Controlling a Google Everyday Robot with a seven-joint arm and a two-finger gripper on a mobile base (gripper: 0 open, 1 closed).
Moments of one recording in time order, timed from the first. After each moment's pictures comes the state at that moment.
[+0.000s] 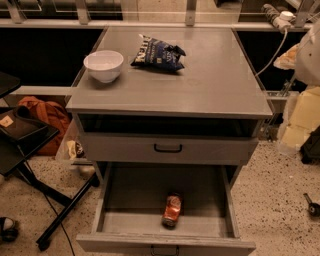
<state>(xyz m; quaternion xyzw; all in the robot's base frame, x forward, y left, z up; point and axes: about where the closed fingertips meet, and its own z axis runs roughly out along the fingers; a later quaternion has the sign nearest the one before) 0.438 -0.217 0.976 -0.60 0.78 -0.03 0.16</state>
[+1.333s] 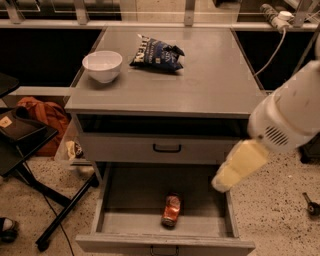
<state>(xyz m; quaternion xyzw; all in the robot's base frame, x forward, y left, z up) 0.414 -0.163 0.881 -0.45 0.87 0.07 0.18</state>
